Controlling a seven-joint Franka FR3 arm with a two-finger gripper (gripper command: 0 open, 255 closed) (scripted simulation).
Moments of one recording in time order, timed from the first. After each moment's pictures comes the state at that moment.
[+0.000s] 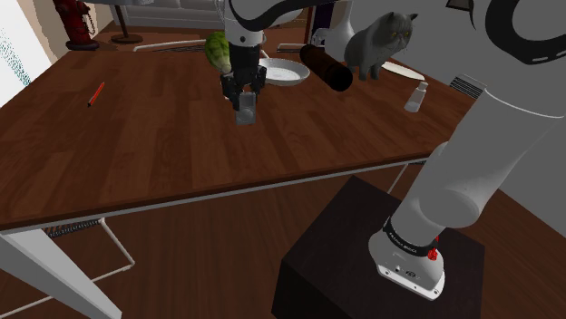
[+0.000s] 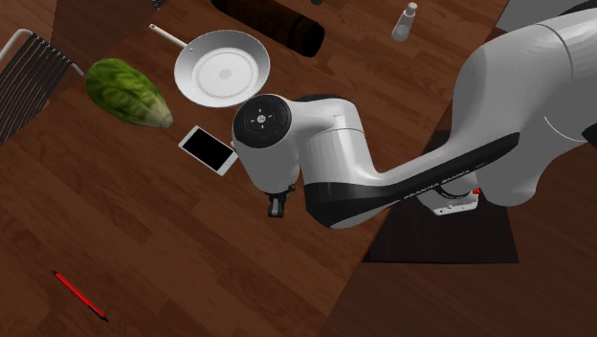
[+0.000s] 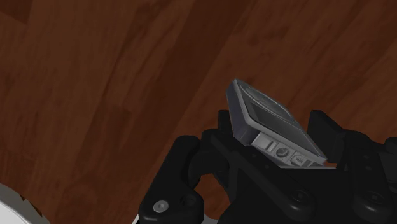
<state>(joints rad) 0.06 -0.03 0.15 -1.91 0.00 1.88 0.26</state>
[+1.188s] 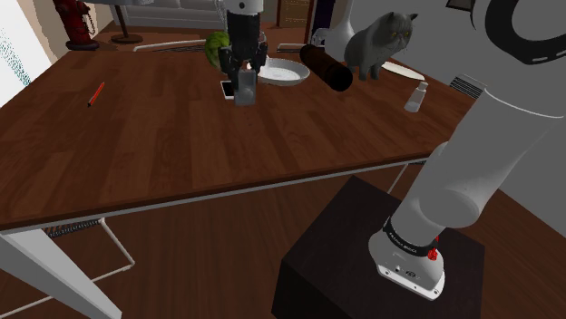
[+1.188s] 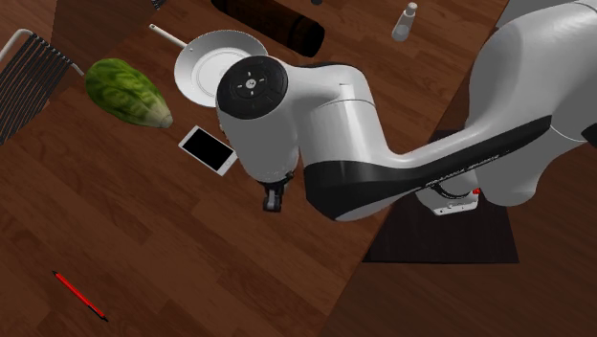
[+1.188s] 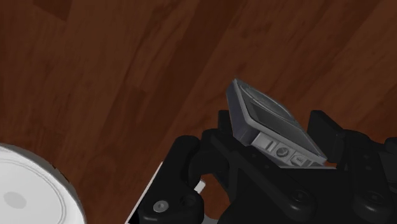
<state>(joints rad) 0.06 -0.03 0.15 -1.75 0.00 1.72 0.26</state>
